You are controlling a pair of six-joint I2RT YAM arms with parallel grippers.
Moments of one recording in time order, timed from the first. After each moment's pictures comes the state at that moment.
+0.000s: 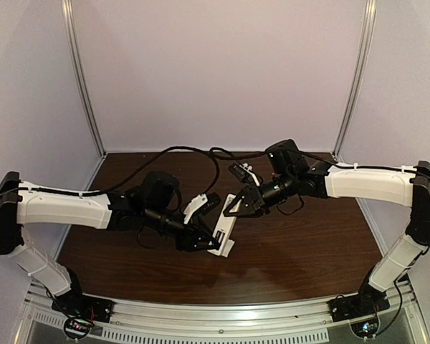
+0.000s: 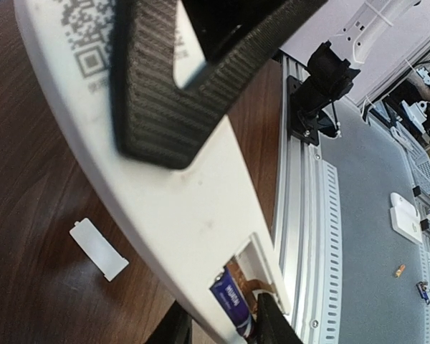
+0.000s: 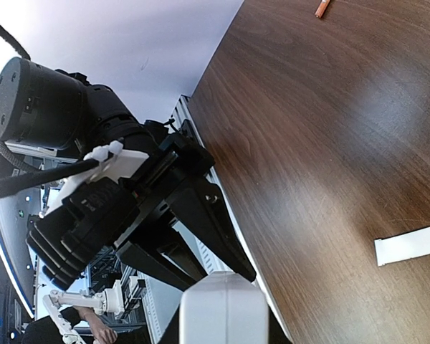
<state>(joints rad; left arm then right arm) -0.97 1.50 0.88 -0.03 0.57 -0.10 0.76 1.60 1.15 -0.23 -0.89 0.58</state>
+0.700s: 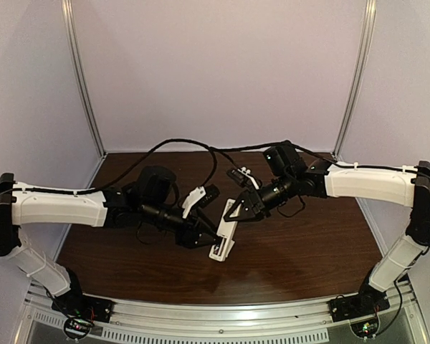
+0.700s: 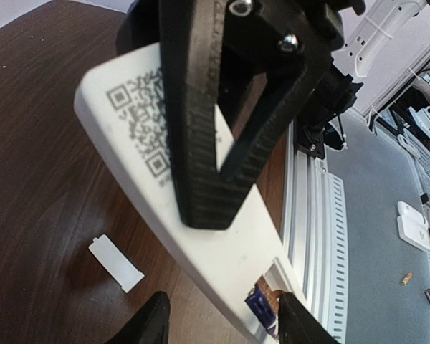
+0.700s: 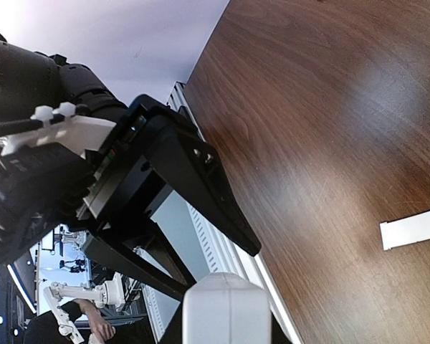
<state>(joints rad) -0.96 1.47 0.91 -0.05 0.55 -0.08 0.77 1.60 1.17 -0.32 -0.88 0.54</state>
